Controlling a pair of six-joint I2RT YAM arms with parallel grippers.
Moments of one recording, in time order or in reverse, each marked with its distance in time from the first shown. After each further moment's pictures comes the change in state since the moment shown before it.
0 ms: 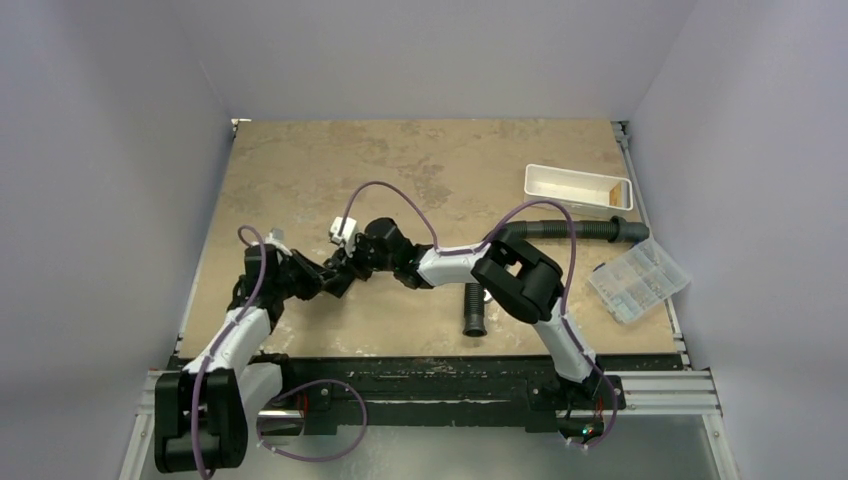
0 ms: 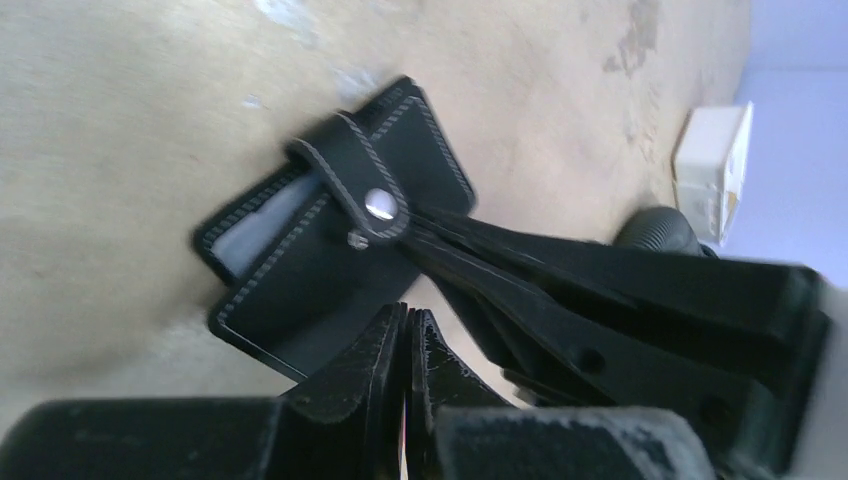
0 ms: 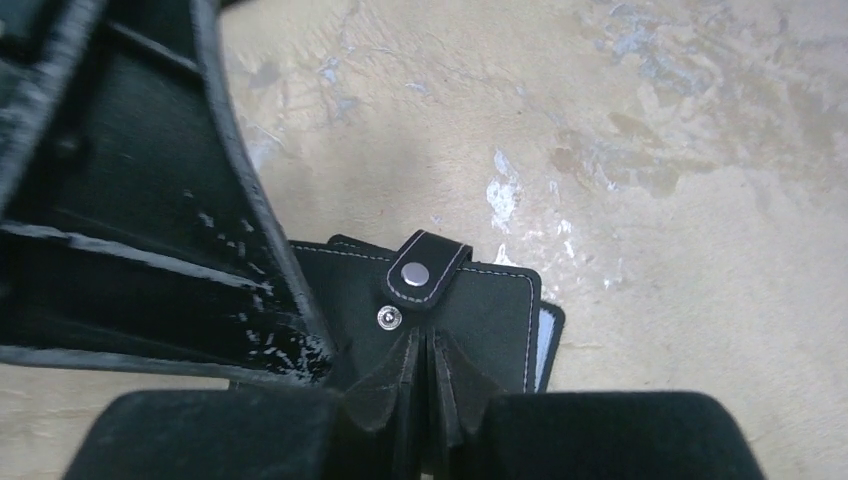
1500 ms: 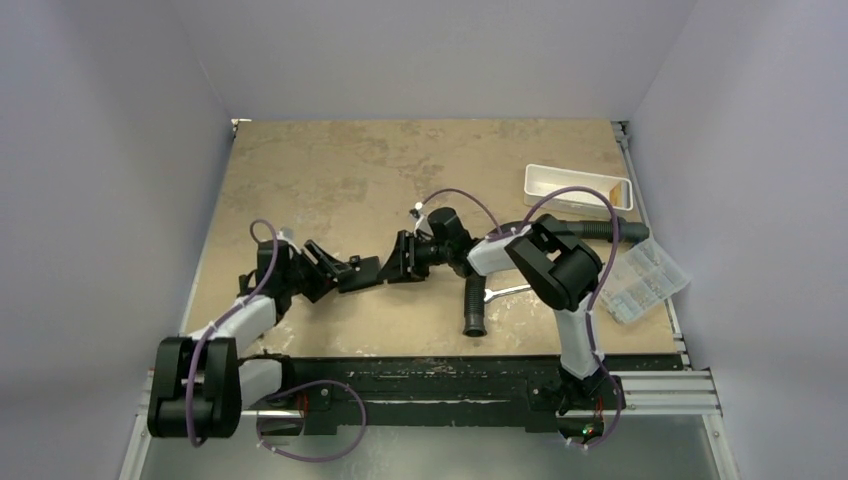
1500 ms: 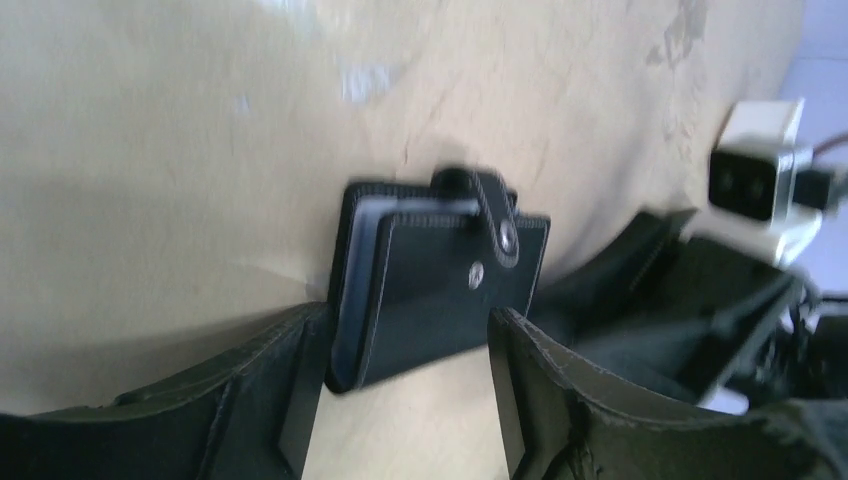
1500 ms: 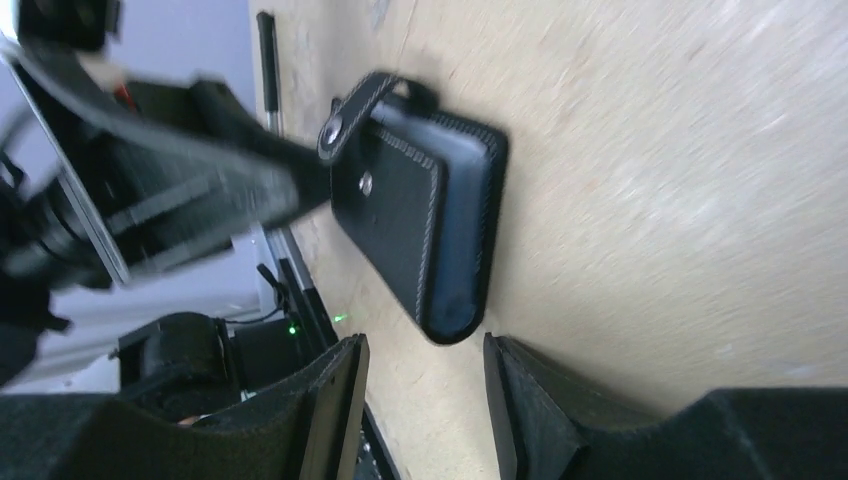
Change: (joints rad) left arm -0.070 0.166 0.095 0.007 -0.048 -0.006; right arm -0.262 -0.160 -0.373 0.100 -0.399 1.089
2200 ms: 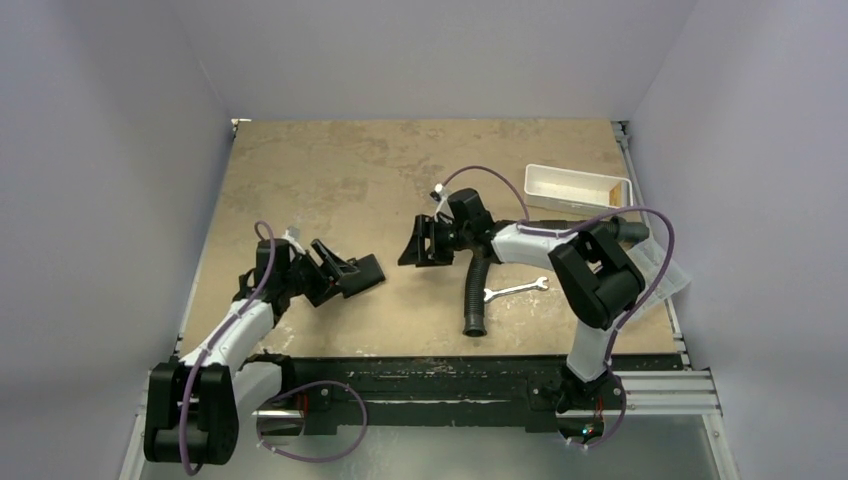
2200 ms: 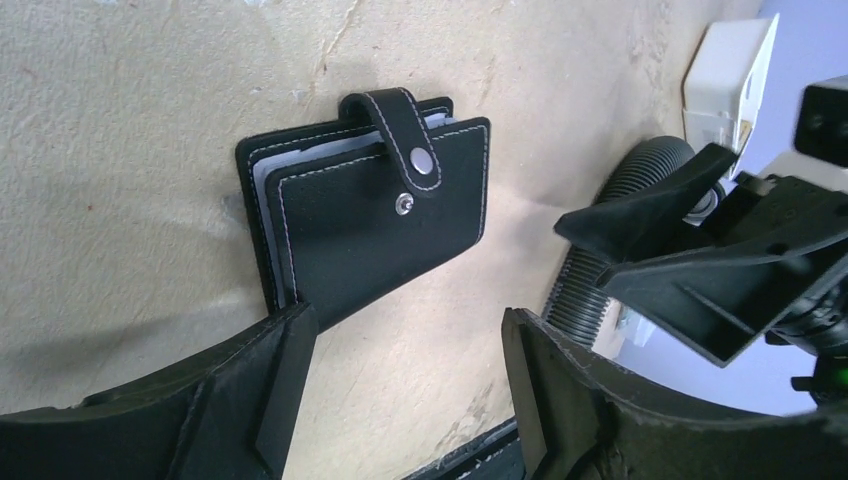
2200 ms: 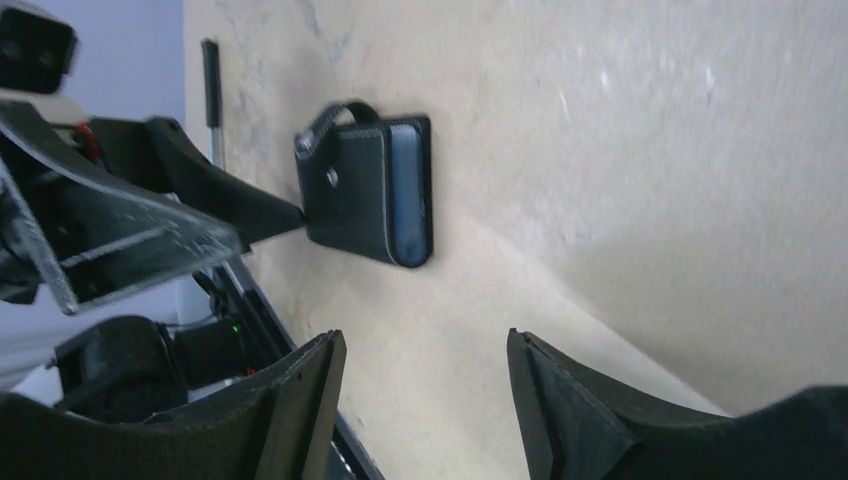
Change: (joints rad) left arm -0.039 -0.149 0.012 -0.189 0.097 -0.010; right arm -0.112 -0.206 0.043 -0.384 0.105 -0.243
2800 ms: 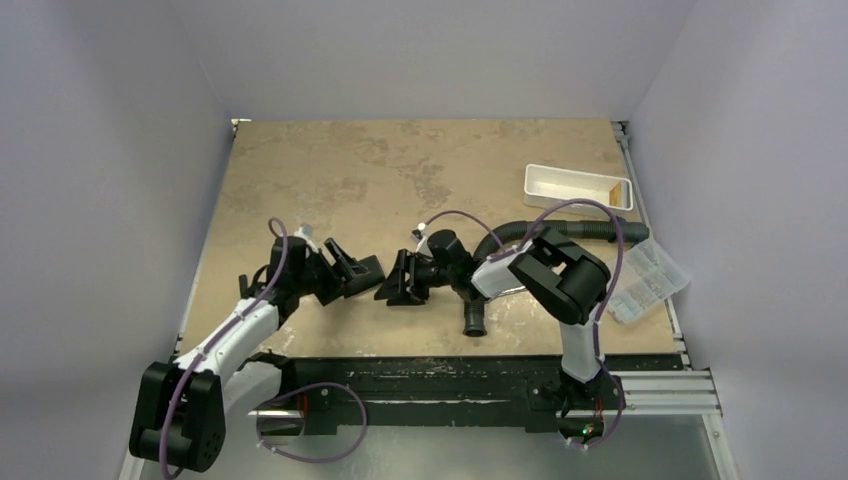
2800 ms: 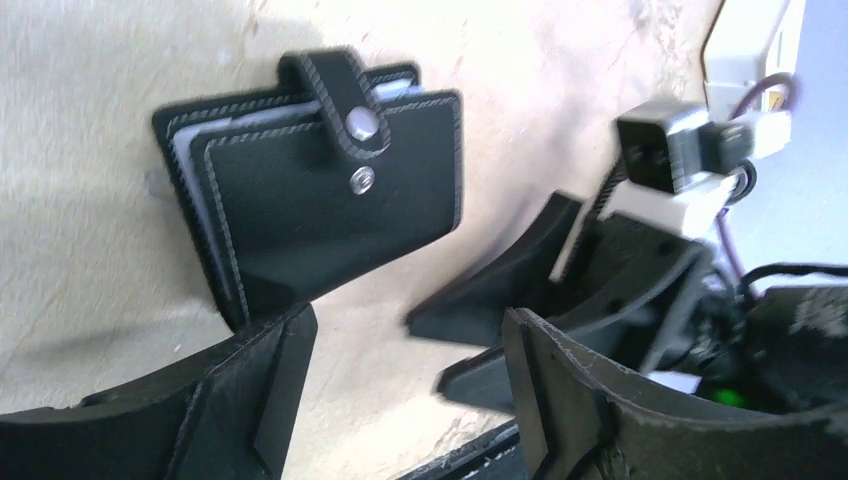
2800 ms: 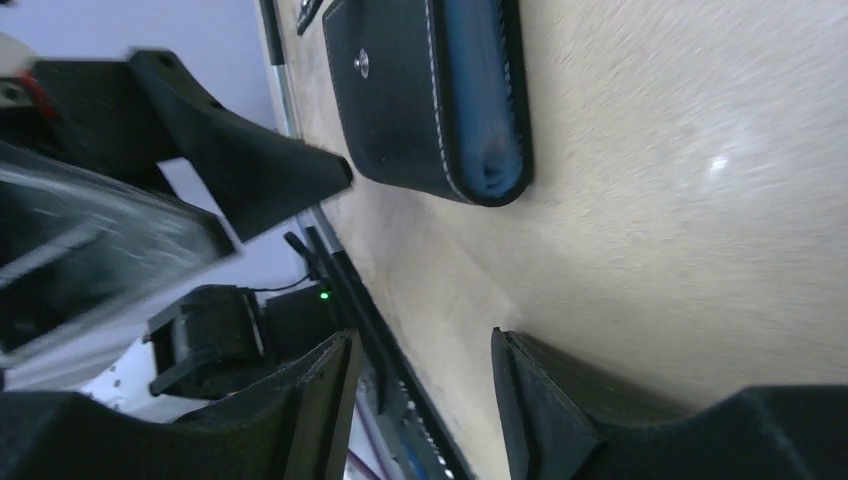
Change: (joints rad) left arm -0.169 -0.057 -0.027 0.029 -0.119 -0.066; right arm 0.164 0.101 -0.206 0.451 -0.031 0.388
